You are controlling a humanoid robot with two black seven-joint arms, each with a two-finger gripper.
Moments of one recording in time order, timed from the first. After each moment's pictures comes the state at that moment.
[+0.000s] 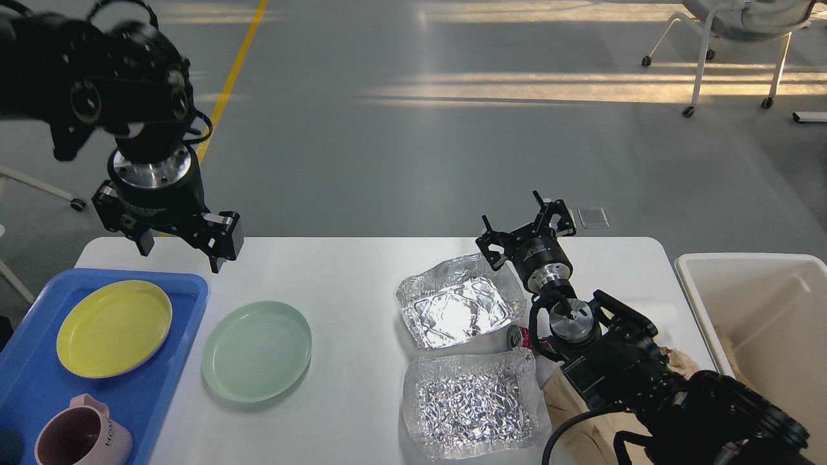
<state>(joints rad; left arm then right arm) -2.02 0.20 1.25 -1.23 0.09 -0.78 0.27 0.77 0.17 0.81 0.19 0.28 0.46 0.24</state>
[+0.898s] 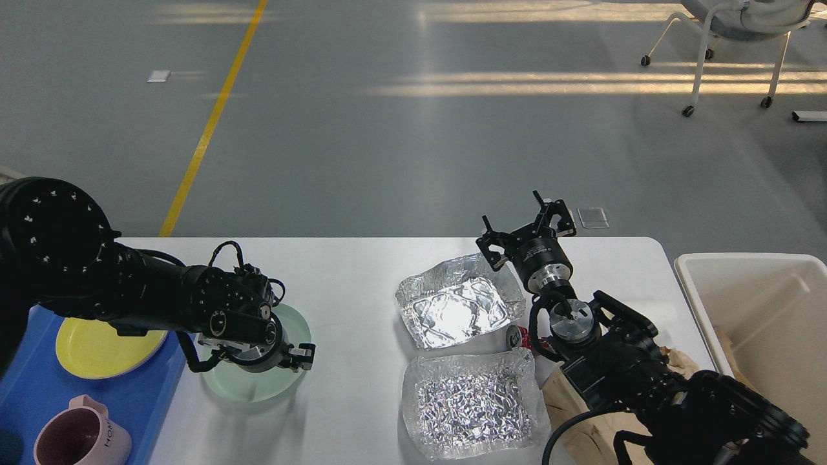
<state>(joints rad) -1.47 0.10 1.06 -1.17 0.15 -0.18 0.34 0.77 0.17 0.81 0.19 0.28 0.46 0.24</state>
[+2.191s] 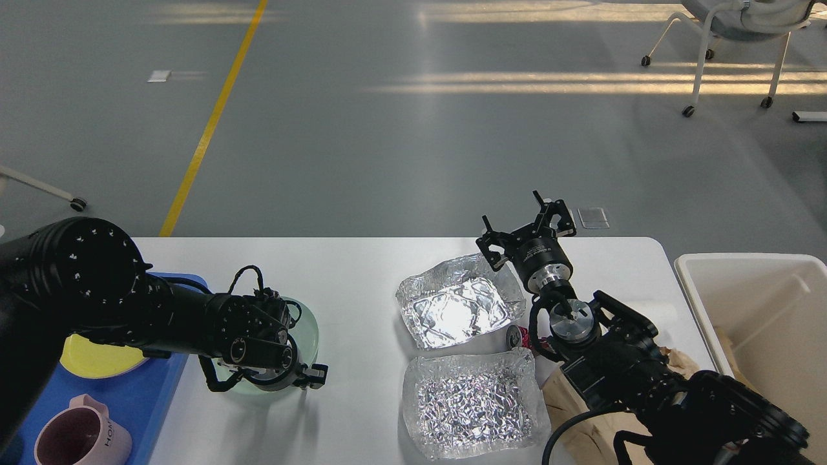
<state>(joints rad) -1.37 0.04 1.03 -1.09 0.20 -0.18 0.34 0.77 0.17 0.81 0.19 0.28 0.46 0.24</state>
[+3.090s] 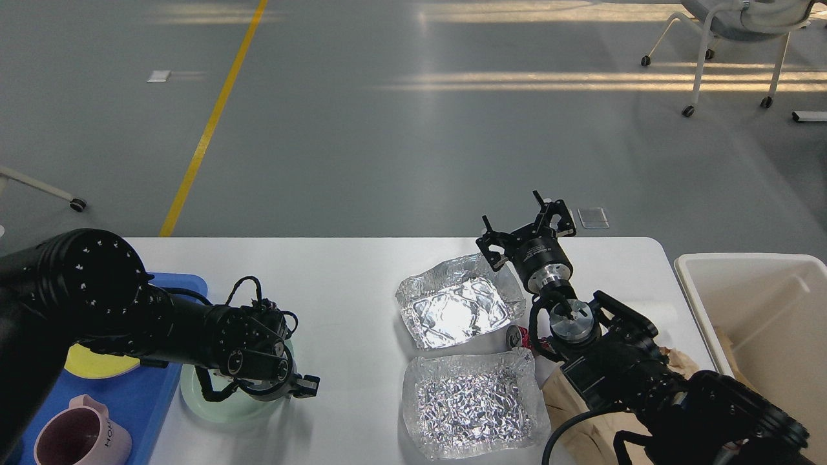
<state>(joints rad) -1.34 0.04 1.04 -1.08 0.23 -0.18 0.35 0.77 0.17 0.81 0.19 0.28 0.46 0.24</state>
